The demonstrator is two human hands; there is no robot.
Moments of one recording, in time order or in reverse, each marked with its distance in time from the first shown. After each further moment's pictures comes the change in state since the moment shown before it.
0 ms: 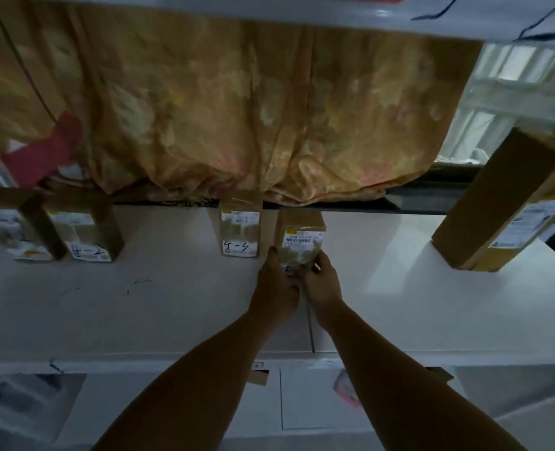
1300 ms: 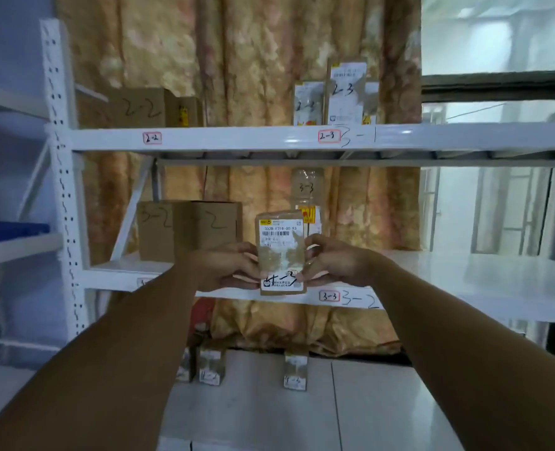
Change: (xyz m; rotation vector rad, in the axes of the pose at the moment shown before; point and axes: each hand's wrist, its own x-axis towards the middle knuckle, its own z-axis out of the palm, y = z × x) left_hand -0.261 0.390 -0.407 -0.235 -0.196 0.085; right_hand -0.303 -0.469 -0.092 -0.236 -0.657 -0.412
